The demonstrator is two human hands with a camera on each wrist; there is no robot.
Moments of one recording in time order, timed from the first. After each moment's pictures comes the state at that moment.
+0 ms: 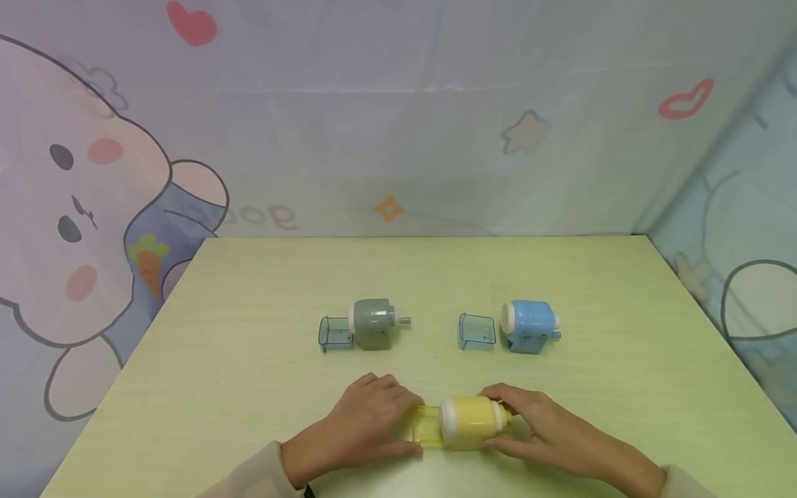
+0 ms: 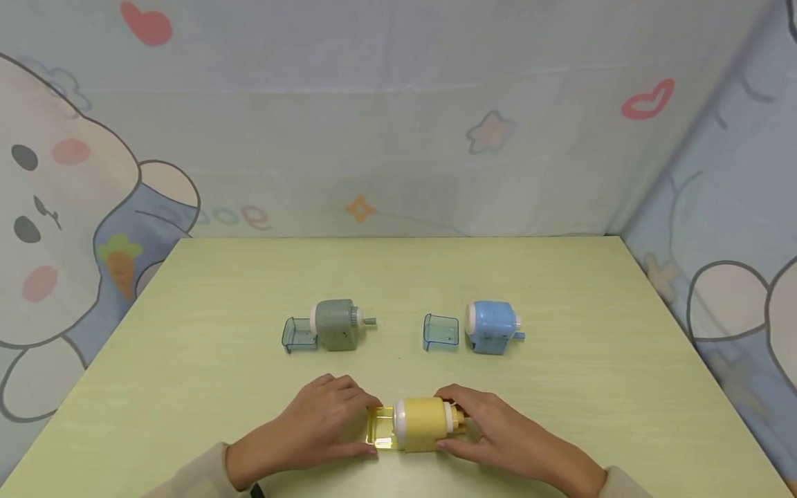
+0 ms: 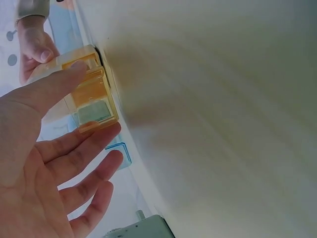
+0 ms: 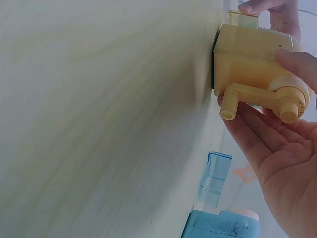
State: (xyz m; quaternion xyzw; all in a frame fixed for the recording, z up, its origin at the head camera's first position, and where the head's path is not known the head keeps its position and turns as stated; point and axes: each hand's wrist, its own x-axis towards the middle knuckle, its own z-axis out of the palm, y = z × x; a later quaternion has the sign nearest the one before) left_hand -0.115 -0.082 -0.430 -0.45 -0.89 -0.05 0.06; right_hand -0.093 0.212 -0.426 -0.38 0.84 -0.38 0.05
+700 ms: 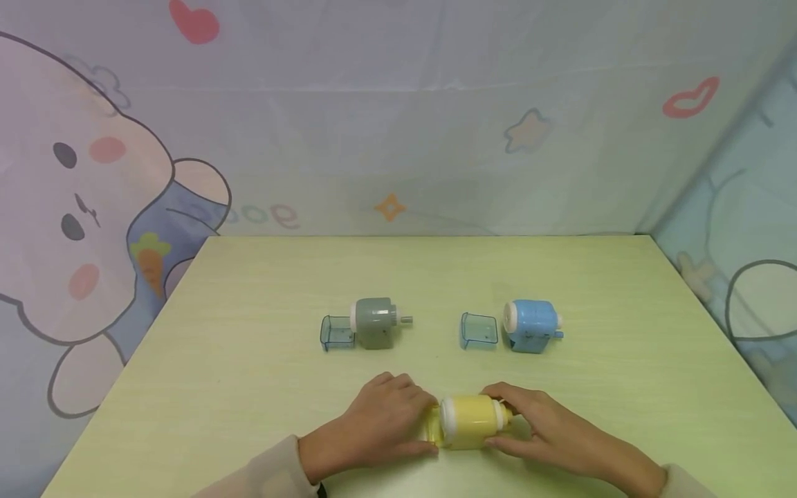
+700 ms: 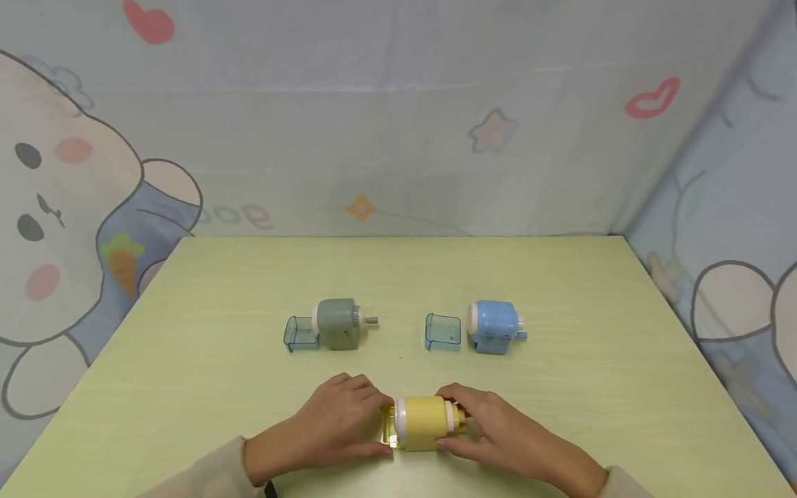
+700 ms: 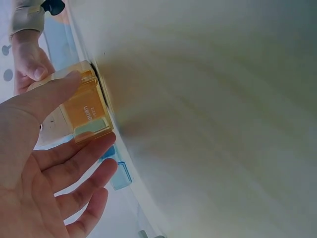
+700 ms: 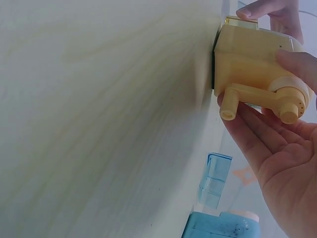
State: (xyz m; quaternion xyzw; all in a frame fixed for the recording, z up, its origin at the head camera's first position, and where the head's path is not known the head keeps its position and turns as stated) left_hand -0.116 -0.064 -0.435 -0.46 -0.88 -0.04 0.07; right_hand -0.094 0.211 -0.428 -0.38 0.84 -0.38 0.04
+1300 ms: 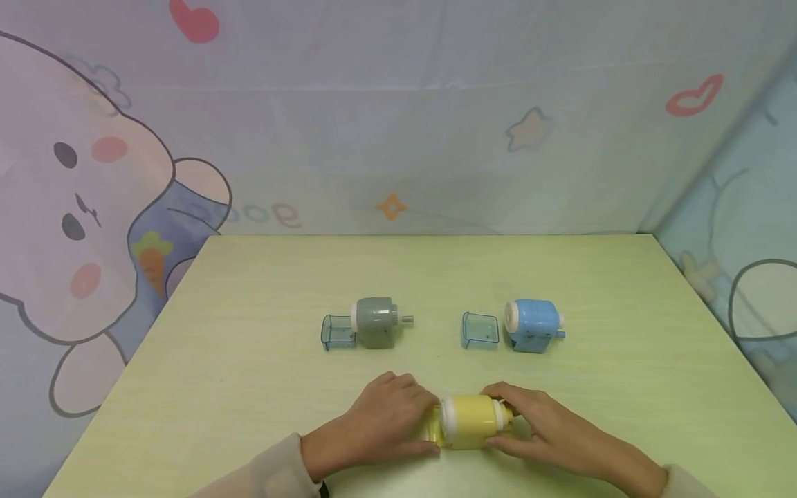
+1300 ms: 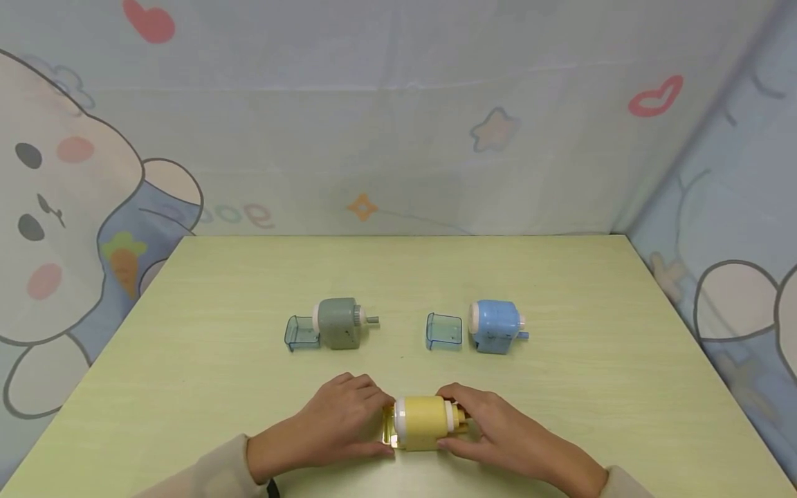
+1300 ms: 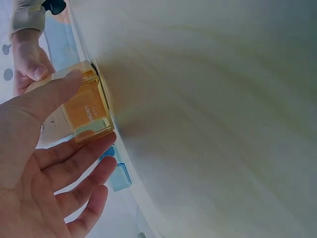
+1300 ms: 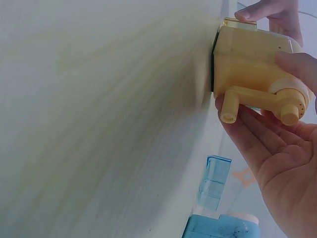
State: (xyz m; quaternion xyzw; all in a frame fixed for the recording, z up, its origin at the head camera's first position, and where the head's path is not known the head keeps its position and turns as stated) left_hand -0.118 -0.061 -0.431 -0.47 -0.88 -0.03 0.05; right_hand -0.095 0.209 -0.428 -0.38 0.84 -0.39 0.05
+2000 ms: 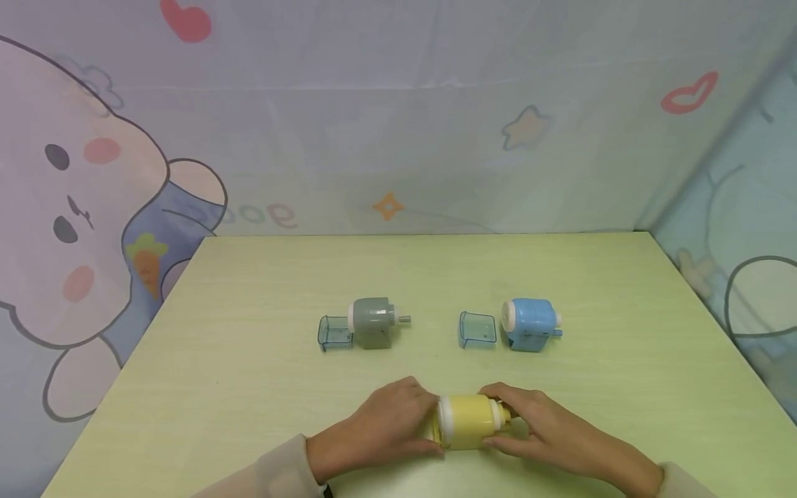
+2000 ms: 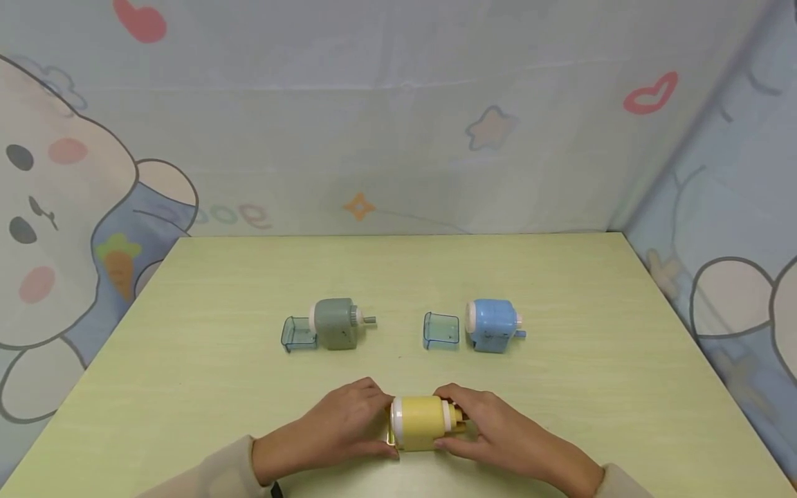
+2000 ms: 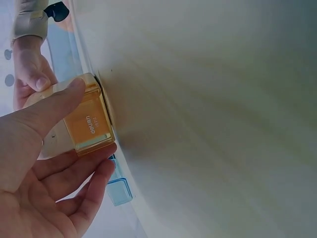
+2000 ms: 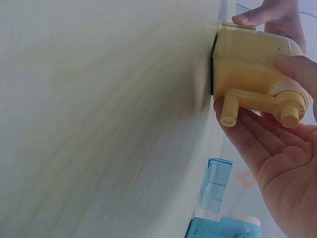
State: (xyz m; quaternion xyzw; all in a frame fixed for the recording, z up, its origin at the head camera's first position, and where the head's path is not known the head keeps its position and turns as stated) left_hand -0.117 -0.052 -0.434 -0.46 -0.88 -0.11 0.01; right_hand -0.095 0.209 -0.428 -0.37 0.84 -0.40 0.06
